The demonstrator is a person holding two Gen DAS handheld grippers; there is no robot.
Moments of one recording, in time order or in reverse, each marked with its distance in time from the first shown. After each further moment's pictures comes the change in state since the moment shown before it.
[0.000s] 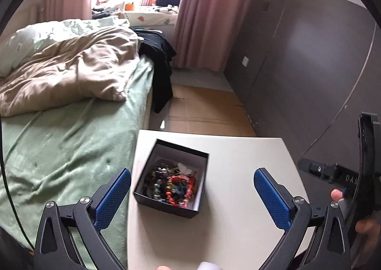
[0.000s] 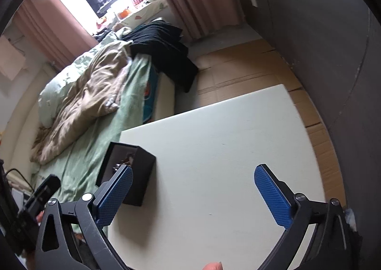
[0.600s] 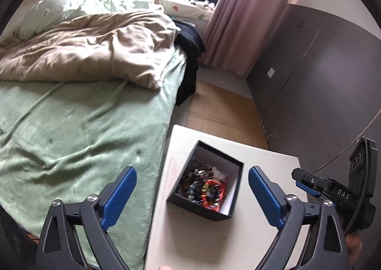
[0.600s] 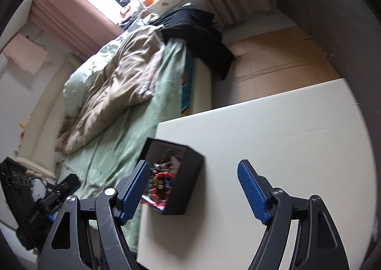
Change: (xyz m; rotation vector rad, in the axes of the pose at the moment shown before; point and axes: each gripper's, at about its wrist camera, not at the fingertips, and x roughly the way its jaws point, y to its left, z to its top) left arm -0.004 0.065 0.011 -0.197 0.025 0.055; right arm 0.052 0.049 0.009 -0.015 0.082 0.181
